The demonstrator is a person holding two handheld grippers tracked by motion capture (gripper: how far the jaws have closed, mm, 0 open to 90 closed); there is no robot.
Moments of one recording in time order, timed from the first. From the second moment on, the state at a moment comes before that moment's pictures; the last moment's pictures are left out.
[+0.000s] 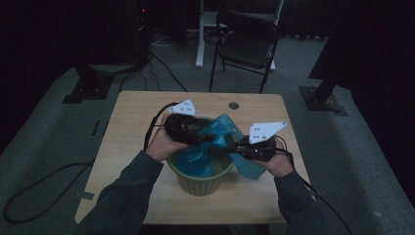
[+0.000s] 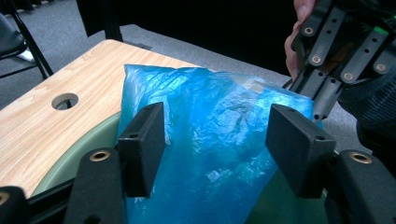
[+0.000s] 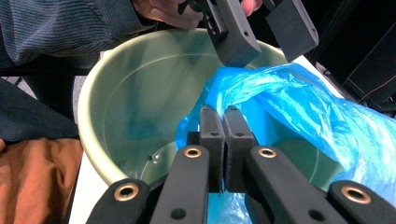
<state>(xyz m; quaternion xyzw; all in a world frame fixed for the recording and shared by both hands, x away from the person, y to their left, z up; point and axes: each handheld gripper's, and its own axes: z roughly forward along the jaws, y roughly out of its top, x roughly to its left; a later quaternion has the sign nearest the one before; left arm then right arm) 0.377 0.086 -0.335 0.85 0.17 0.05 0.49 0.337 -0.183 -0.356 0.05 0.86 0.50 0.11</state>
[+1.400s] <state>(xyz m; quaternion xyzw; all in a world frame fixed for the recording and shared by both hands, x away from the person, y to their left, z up) 0.356 0.097 -0.342 0.87 0.16 0.10 0.46 0.336 -0.192 -0.336 0.07 0.84 0.52 0.12</state>
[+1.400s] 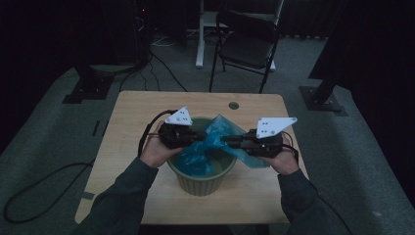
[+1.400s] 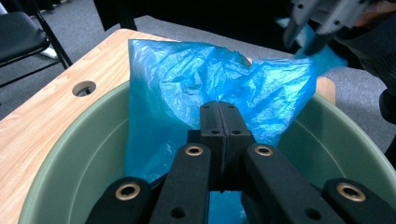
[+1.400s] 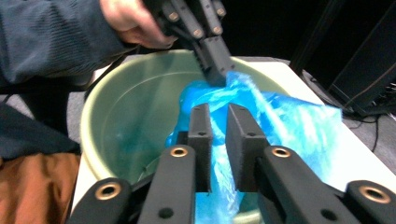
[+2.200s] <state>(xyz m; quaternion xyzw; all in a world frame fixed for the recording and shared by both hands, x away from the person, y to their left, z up) 0.352 0.102 -0.342 0.86 0.16 0.10 0.47 0.343 -0.182 -0.343 0.10 0.85 0.49 0.14</state>
